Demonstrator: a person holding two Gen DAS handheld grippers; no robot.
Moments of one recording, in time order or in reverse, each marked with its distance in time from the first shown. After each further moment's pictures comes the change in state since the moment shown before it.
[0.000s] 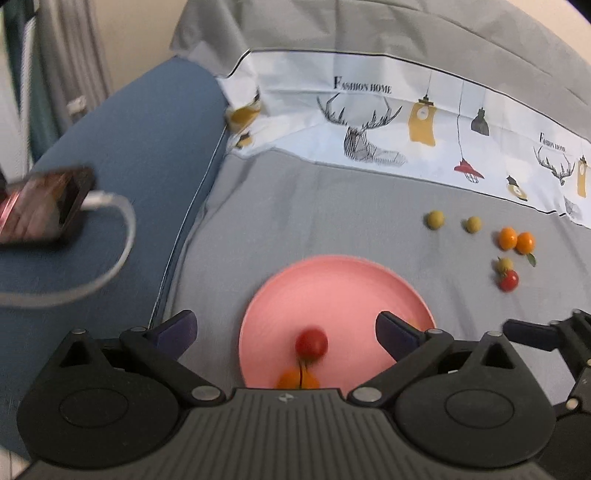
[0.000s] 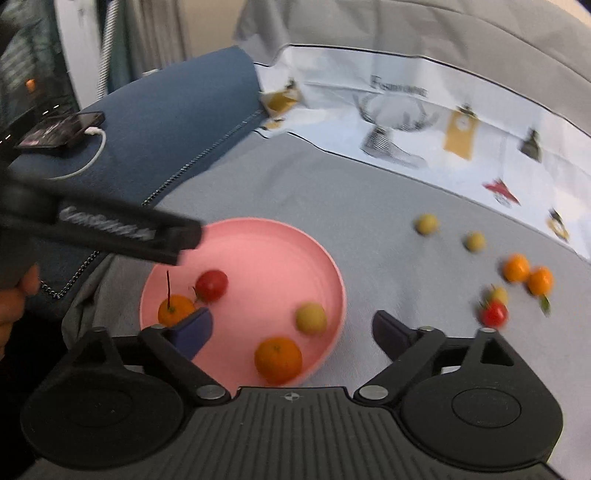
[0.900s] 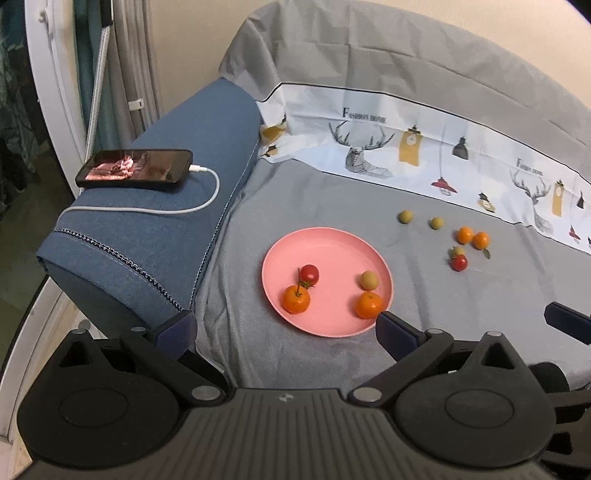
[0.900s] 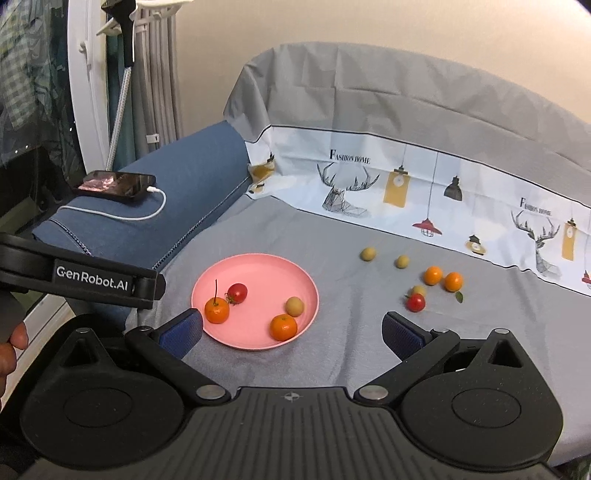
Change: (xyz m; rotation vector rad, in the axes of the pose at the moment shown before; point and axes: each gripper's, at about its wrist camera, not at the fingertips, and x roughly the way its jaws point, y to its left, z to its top) left arm -0.164 -0.006 -0.075 -0.069 -0.077 0.036; right arm -0.179 0.043 -0.057 0.016 -0.212 -0.119
